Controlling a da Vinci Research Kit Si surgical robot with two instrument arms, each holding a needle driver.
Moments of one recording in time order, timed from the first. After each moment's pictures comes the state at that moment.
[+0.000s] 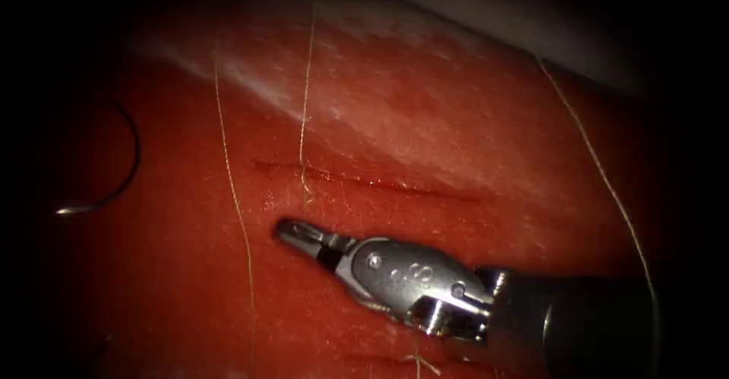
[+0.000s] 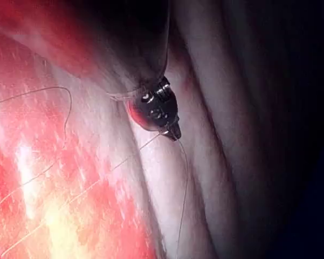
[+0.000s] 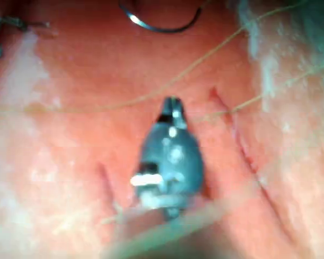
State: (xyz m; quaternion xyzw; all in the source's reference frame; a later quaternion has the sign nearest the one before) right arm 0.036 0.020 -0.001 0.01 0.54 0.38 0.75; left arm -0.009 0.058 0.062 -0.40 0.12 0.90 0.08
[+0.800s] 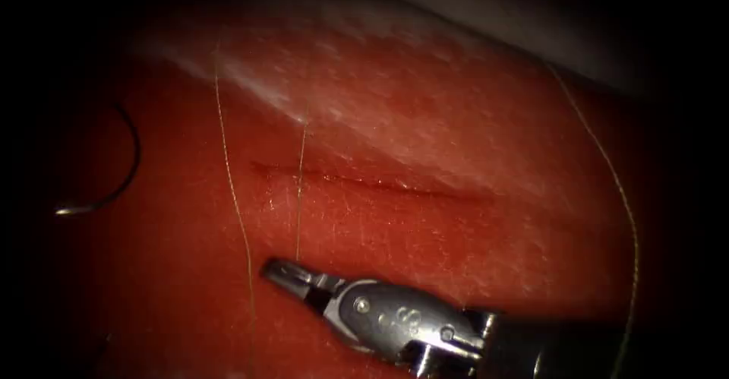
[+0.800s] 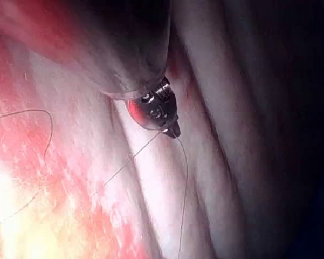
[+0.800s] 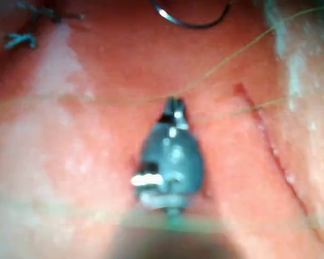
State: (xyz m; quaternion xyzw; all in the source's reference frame) right arm 0.037 0.017 -0.001 0.02 0.53 0.37 0.76; left arm -0.009 0.061 0.069 -0.38 0.14 0.91 0.07
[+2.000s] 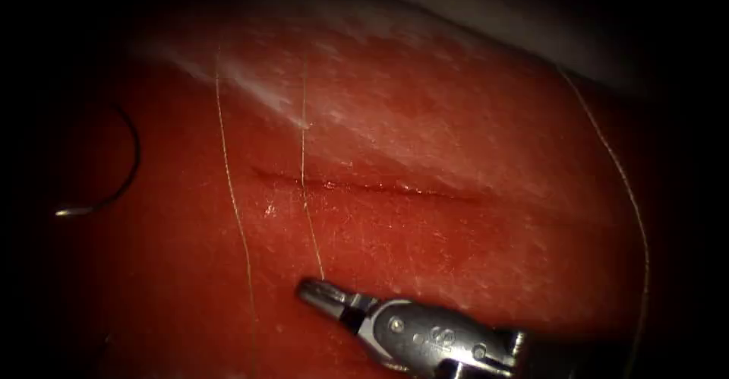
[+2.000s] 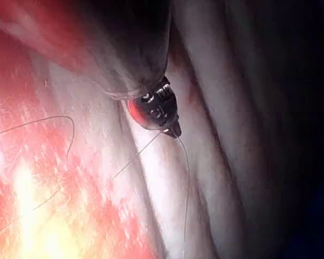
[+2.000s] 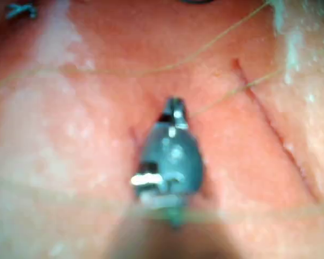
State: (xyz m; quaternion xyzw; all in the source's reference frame) right arm 0.033 0.014 0.001 0.06 0.51 0.36 0.78; left arm -0.007 0.059 0.064 -0.40 0.13 0.90 0.08
